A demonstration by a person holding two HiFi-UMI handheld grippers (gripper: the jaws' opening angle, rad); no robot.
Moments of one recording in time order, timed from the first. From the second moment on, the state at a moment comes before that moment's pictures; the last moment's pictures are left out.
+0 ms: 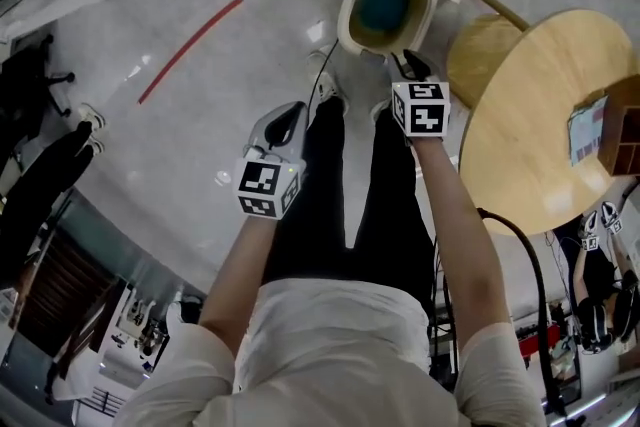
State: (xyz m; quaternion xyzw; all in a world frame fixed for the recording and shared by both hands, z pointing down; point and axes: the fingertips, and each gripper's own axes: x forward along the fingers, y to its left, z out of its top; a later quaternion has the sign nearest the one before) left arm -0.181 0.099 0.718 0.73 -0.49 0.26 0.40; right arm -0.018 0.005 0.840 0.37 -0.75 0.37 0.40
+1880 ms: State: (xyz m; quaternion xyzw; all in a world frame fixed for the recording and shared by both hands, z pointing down) left arm -0.150 0.094 0.524 0.78 -0.45 0.24 0.35; right arm 0.015 0.050 0.566 0.37 -0.81 0.33 0.31
